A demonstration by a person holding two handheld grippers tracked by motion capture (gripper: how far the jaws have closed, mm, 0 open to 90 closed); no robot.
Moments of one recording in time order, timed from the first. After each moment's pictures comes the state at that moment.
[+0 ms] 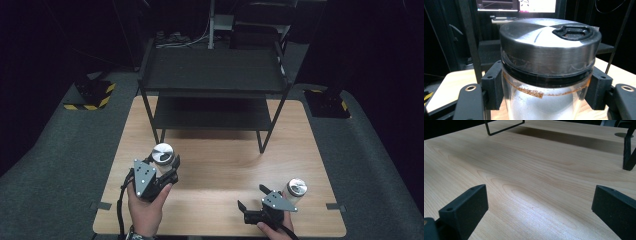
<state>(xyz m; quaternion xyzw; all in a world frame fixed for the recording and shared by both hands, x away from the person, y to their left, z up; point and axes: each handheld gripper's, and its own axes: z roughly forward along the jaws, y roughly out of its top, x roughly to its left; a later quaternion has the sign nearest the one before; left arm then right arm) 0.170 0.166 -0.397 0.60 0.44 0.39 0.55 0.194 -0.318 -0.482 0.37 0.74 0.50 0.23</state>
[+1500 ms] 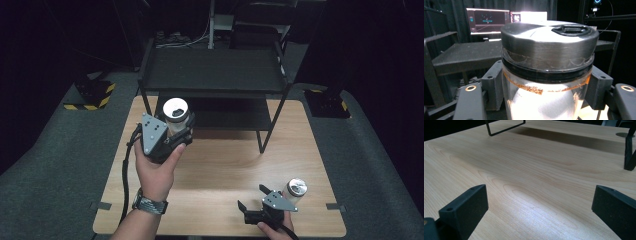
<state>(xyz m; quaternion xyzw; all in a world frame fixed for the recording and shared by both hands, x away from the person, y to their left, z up) 0.218 0.142 -0.300 0.58 0.40 0.40 0.58 0.195 -0.320 -0.482 0.37 0.74 0.50 0.23</state>
